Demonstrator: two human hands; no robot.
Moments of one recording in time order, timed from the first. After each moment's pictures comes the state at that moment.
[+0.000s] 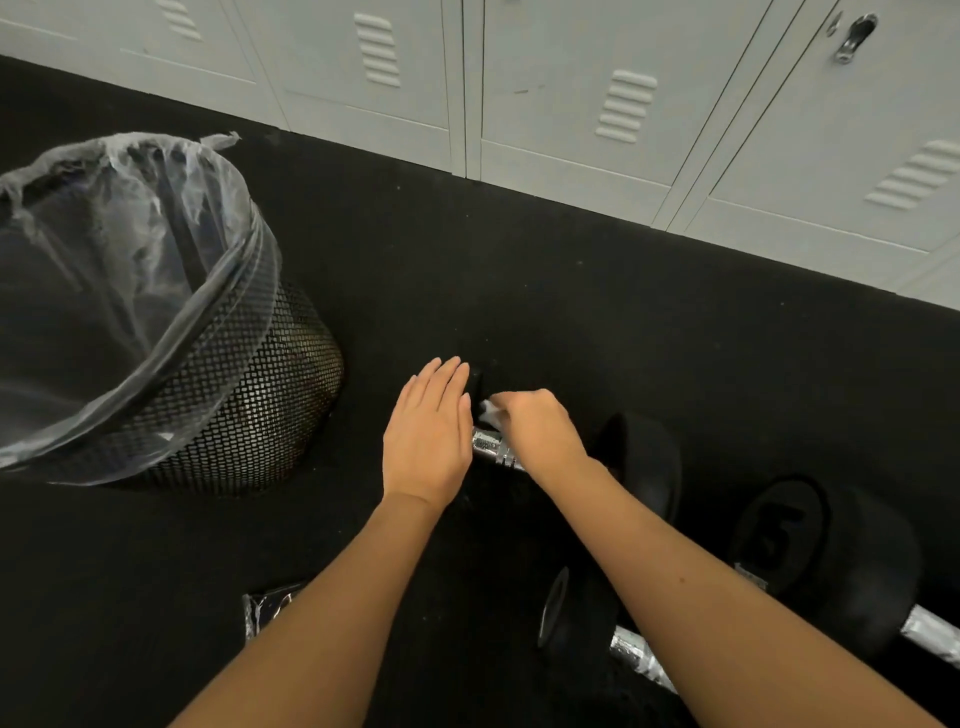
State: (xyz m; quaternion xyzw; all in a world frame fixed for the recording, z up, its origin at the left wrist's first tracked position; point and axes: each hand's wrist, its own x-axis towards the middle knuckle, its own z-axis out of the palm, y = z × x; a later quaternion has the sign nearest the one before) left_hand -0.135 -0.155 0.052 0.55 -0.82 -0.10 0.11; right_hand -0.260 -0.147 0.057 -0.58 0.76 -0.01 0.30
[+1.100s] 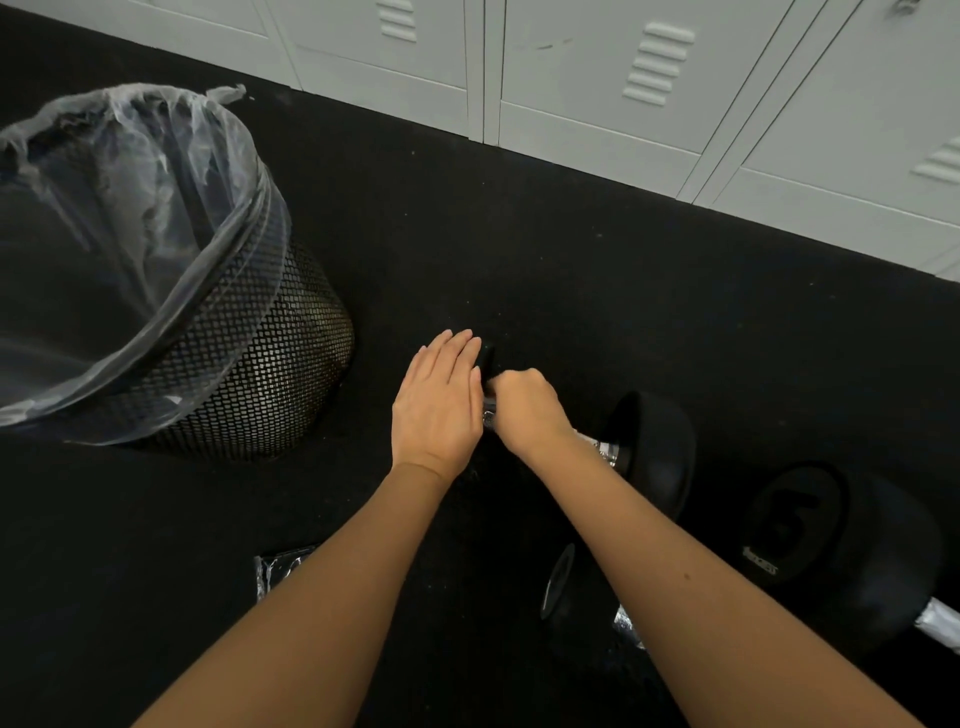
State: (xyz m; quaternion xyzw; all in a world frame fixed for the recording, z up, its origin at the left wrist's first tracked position) left_hand -0.136 -0.155 0.054 0.56 -0.82 -0.09 0.10; right_hand -0.241 -0.149 0.061 -0.58 0.75 0.02 0.32
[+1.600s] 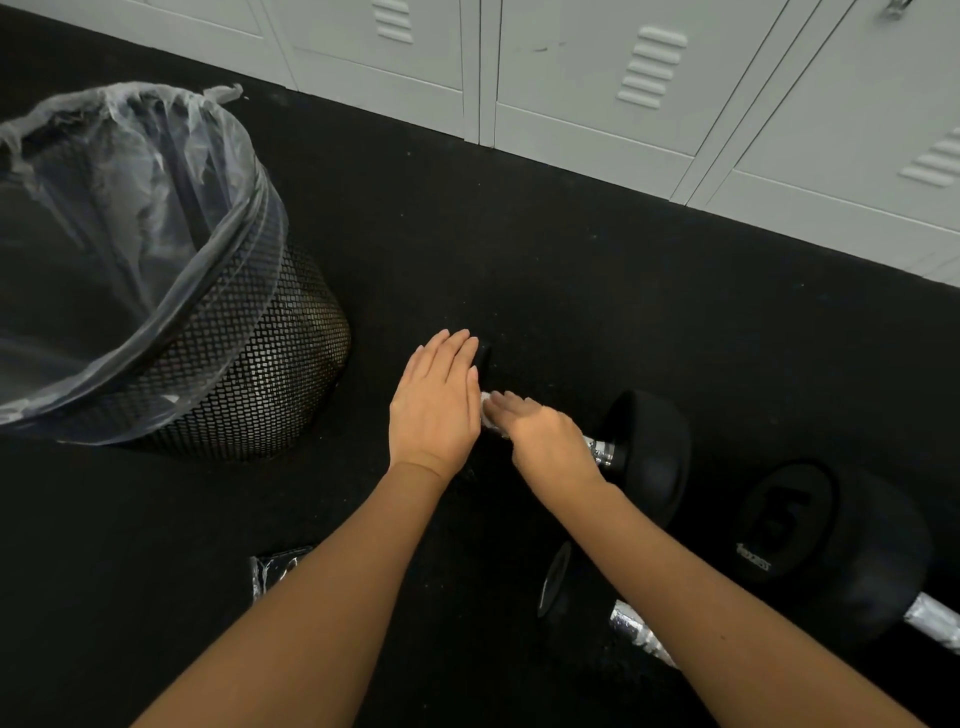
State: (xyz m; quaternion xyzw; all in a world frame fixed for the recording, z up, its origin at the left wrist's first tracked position) left_hand -0.136 -0.155 0.053 0.56 -0.82 -0.08 0.08; right_hand -0.254 -0.110 0.059 -0.69 0.67 0.02 0.27
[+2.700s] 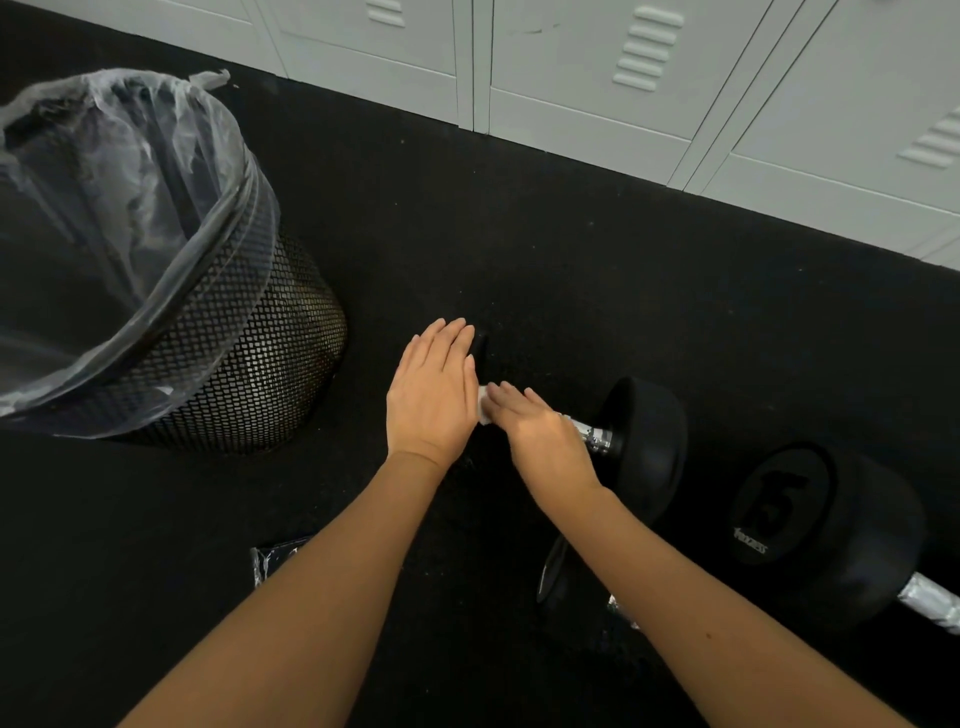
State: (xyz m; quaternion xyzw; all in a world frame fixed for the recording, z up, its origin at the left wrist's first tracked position) left_hand -0.137 -0.154 0.056 0.56 -0.82 -0.09 0.10; right_hand -0.251 -0.091 0.049 -0.72 0.65 -0.09 0.22
